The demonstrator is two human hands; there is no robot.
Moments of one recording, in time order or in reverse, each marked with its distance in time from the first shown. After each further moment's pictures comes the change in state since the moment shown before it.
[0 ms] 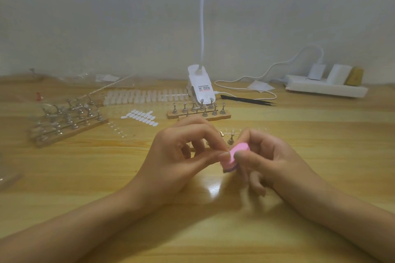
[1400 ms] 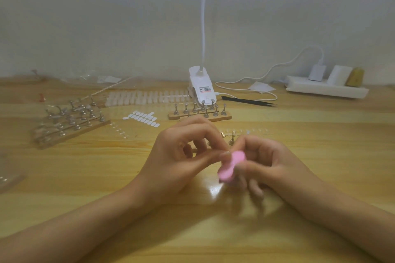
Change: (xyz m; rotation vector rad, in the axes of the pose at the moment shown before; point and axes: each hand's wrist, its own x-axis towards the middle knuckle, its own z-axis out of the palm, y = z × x) left_hand 0.001 0.002 0.000 -0.029 -0.002 -0.031; right_hand 0.000 -0.001 0.001 -0.026 -0.069 -0.010
